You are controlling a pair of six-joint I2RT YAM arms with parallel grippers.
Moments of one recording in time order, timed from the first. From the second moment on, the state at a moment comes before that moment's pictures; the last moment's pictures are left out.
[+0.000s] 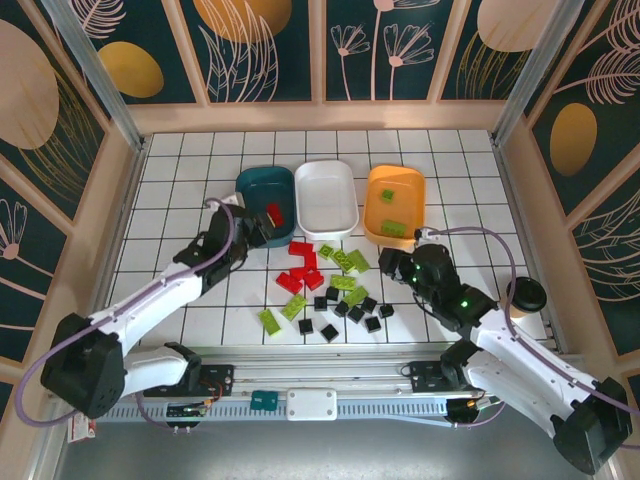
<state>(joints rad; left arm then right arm) -0.49 1.25 0.75 -0.10 -0.14 -0.80 0.65 0.73 0.44 -0.27 0.18 0.70</state>
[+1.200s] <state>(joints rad) -0.44 0.91 0.48 -0.02 0.03 -0.83 0.91 0.79 0.33 -0.46 0.19 0.91</state>
